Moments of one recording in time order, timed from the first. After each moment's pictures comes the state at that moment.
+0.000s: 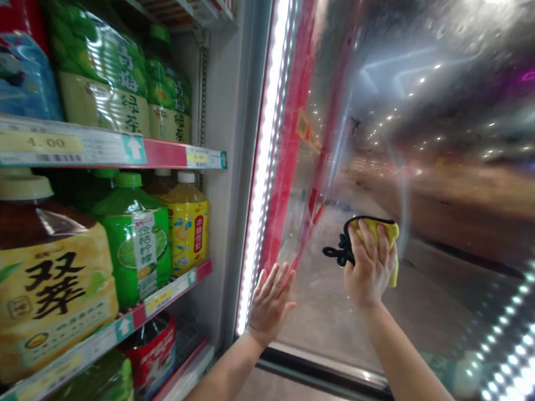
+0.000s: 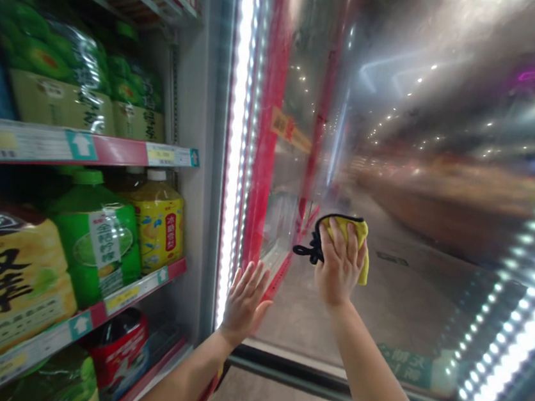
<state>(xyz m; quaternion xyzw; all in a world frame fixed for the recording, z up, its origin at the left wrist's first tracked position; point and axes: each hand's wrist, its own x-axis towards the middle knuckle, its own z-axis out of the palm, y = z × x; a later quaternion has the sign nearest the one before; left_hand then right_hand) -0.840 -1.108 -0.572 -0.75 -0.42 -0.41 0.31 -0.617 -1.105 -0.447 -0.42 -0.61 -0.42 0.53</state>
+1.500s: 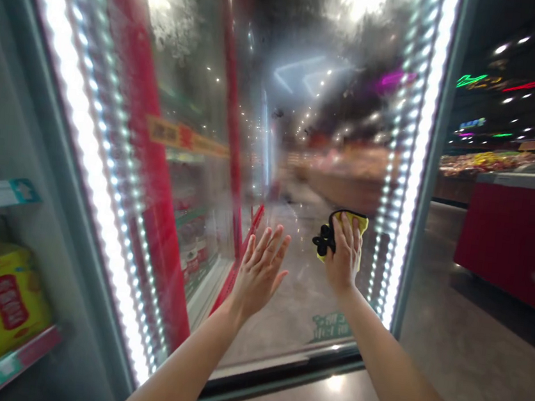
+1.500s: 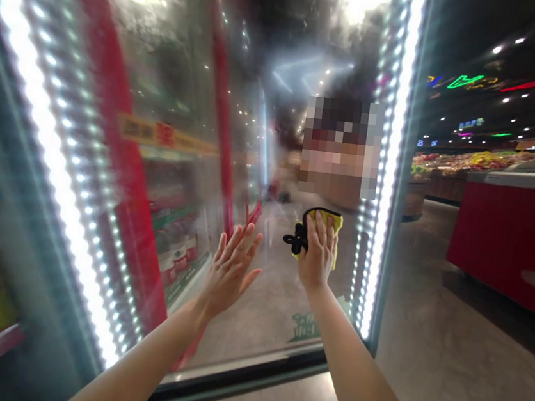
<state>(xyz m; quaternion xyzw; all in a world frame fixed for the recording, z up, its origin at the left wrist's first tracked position) -0.665 -1.108 -0.428 -0.83 -0.24 -0.37 0.35 -0.436 -1.128 -0.450 -0.55 -0.50 -0.37 0.56</state>
